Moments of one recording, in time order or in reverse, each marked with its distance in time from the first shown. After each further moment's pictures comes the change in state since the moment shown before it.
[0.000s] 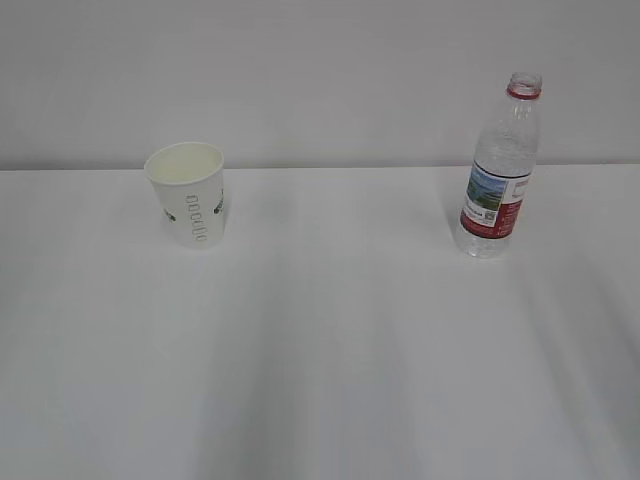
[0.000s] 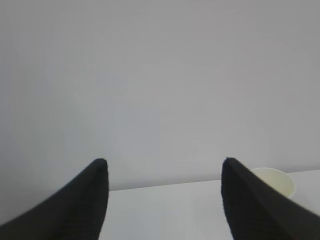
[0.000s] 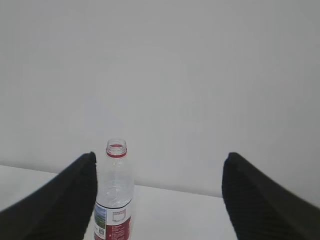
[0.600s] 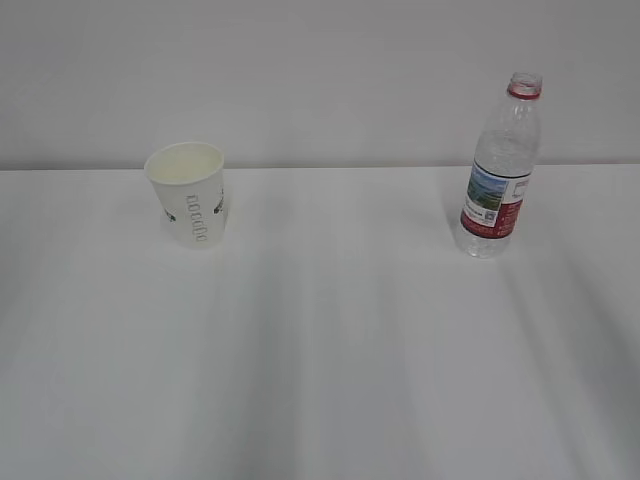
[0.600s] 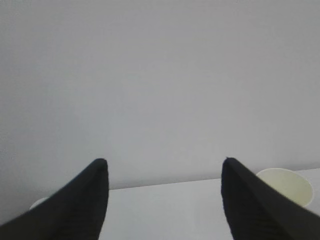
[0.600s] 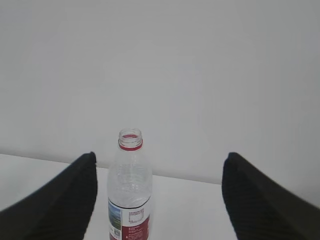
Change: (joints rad) left arm 0.000 0.279 0.000 0.000 -0.241 0.000; right arm 0.000 0.267 0.000 0.041 -0.209 0.008
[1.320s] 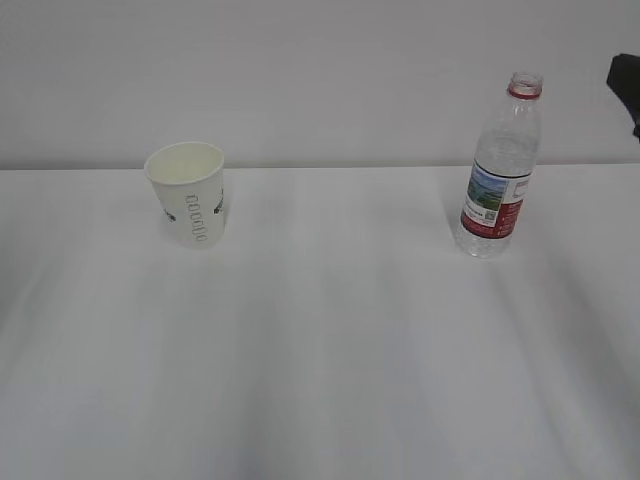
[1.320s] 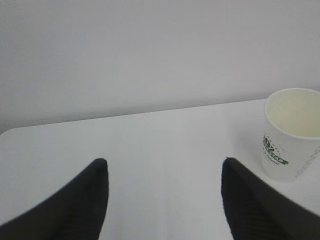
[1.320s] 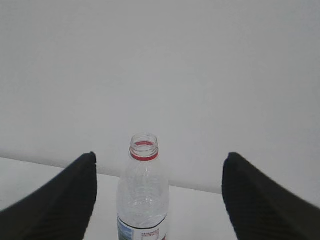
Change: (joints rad) left arm 0.000 0.364 0.000 0.000 -0.081 0.000; right arm 0.000 0.260 0.000 0.002 -0.276 0.000
